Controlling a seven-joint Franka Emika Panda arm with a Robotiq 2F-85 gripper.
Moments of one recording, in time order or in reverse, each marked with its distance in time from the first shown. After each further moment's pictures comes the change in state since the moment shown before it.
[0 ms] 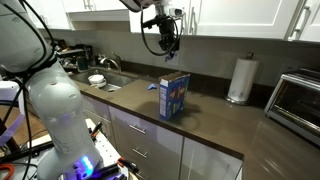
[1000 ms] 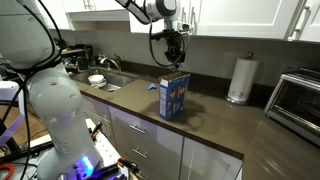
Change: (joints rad) arm 0.000 0.132 -0.045 0.010 0.000 0.065 0.000
